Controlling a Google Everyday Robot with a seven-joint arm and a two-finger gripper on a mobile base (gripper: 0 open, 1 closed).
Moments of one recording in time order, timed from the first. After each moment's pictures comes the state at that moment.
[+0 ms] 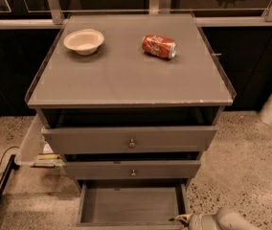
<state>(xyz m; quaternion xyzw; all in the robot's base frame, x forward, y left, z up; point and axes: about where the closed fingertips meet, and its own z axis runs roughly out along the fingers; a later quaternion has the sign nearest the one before) 0.409 -0.229 0.155 -0.61 0.70 0.18 0.32</state>
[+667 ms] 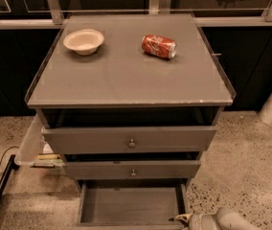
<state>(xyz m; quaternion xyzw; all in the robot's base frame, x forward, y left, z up) 0.409 -0.229 0.155 -0.61 0.70 0.18 0.32</state>
